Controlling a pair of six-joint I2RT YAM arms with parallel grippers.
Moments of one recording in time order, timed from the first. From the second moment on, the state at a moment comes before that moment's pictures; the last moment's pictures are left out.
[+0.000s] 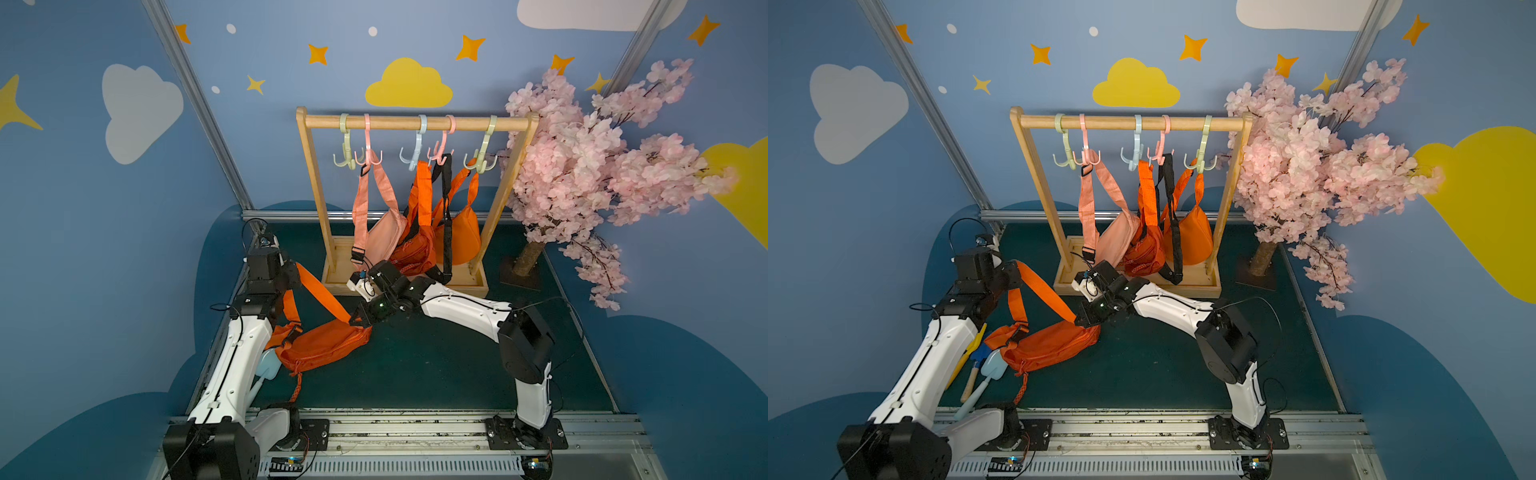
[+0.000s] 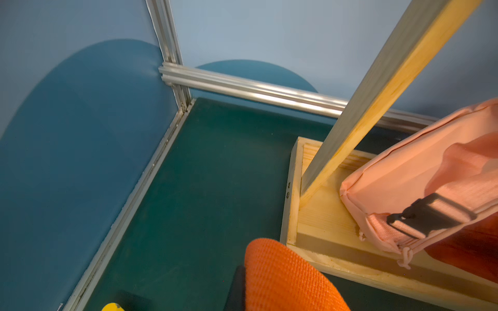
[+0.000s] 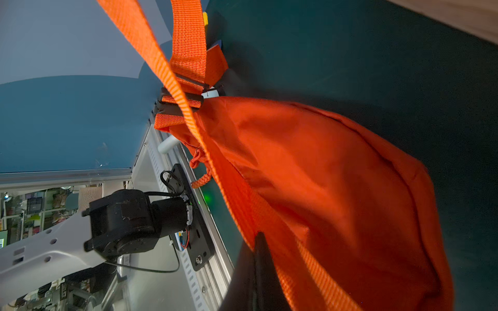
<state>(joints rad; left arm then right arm) 0.06 1.13 0.95 -0.39 -0.10 -0.16 0.97 1.98 1.56 -0.45 -0.56 0.46</state>
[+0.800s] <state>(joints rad) 0.08 1.42 1.06 -0.36 0.25 -0.14 1.00 1.90 1.41 -0.45 -0.52 0.54</state>
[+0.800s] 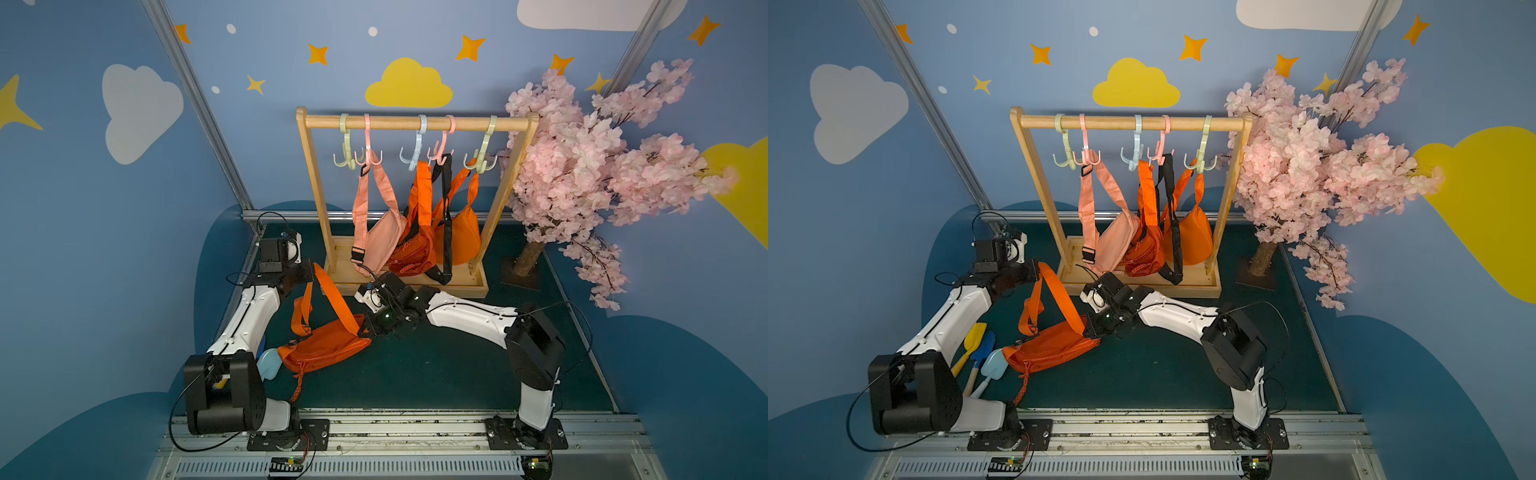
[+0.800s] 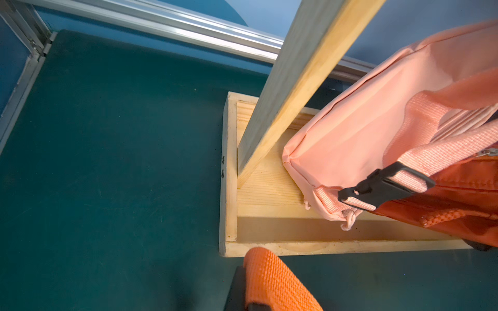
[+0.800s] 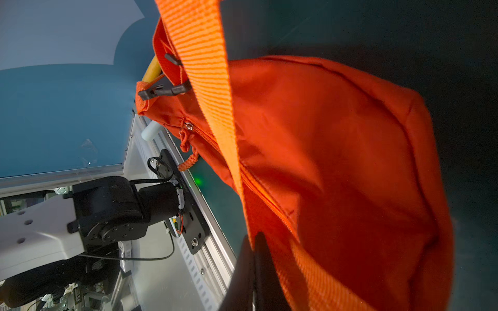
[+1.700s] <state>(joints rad) 0.08 1.39 1.02 -0.24 0.34 -0.13 1.06 1.91 1.45 -0.54 -0.51 0.57</state>
